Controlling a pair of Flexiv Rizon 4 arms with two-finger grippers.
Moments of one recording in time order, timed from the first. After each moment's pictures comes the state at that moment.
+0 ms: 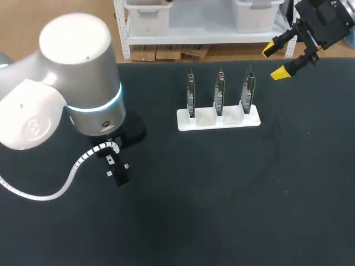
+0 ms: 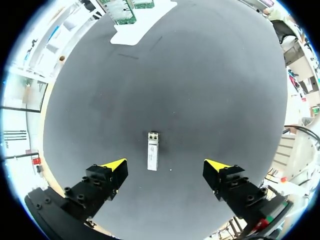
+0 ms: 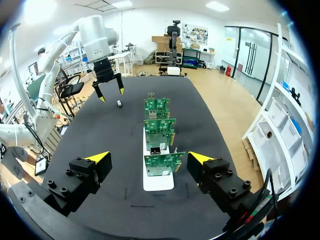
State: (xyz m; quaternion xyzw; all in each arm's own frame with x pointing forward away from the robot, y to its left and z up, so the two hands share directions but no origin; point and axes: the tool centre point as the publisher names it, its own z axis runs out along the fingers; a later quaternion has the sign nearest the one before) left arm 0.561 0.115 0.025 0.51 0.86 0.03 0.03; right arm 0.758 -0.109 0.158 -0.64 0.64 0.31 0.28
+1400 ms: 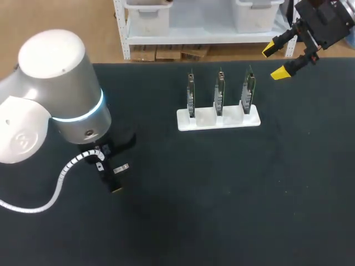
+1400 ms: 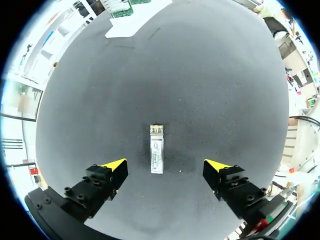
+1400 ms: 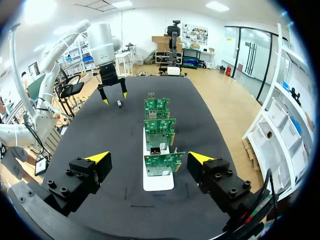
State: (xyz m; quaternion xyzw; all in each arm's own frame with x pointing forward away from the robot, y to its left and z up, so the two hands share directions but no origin) left arm 0.566 0.132 -0.005 0.54 0.84 0.00 0.05; right arm 0.758 -0.109 0.158 -0.64 0.64 0.31 0.28
